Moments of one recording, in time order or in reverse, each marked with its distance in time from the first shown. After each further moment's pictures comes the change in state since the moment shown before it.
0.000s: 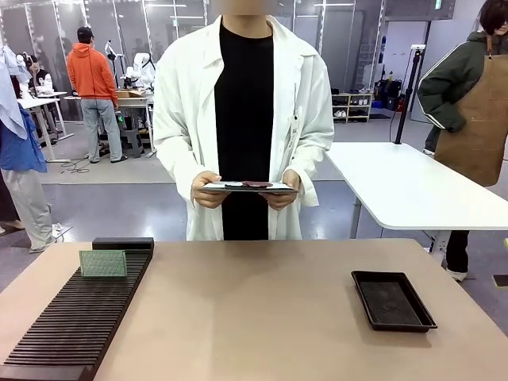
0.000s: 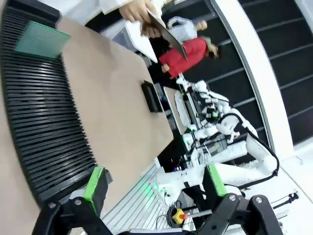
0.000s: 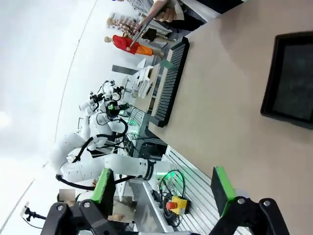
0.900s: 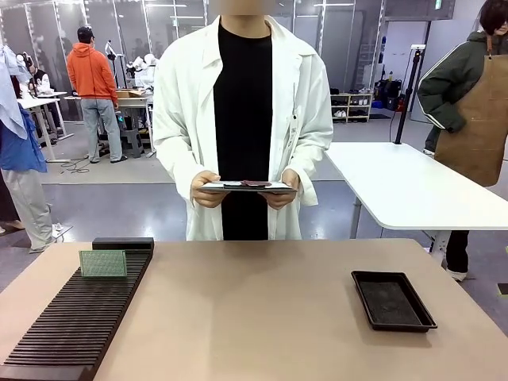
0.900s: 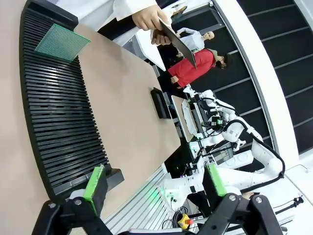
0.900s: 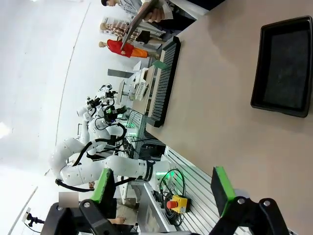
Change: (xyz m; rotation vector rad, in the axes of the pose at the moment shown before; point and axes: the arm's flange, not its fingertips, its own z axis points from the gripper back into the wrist) left arm -0.005 0.007 0.011 0.032 -0.027 0.003; right arm -0.004 -0.011 0.005 -0.024 -0.007 -0.048
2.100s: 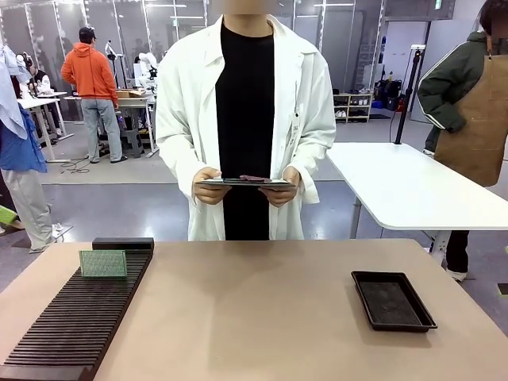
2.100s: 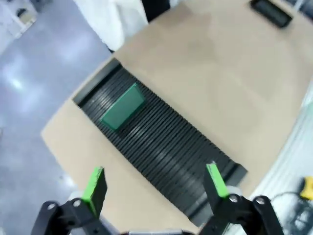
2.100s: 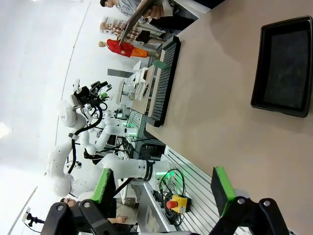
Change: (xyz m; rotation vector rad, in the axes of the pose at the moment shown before) left arm 0.105 -0.188 -0.152 0.709 0.466 -1.001; right arm 0.000 0.001 0.000 -0.001 0.002 0.001
